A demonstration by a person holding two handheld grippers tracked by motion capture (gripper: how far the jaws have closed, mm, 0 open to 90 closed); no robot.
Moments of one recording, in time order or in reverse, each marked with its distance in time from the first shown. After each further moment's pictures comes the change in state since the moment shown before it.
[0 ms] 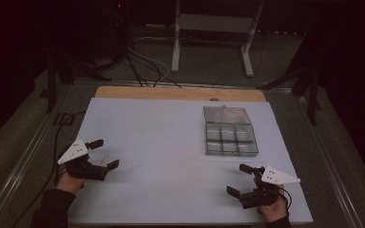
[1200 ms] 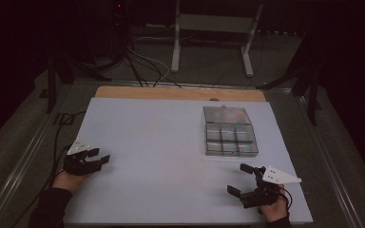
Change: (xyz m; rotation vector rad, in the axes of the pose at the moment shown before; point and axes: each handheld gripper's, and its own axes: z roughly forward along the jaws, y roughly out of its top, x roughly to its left) left arm 0.027 -0.029 0.014 0.323 0.216 -0.137; right arm -0.001 0.000 -0.002 -0.007 0.000 0.016
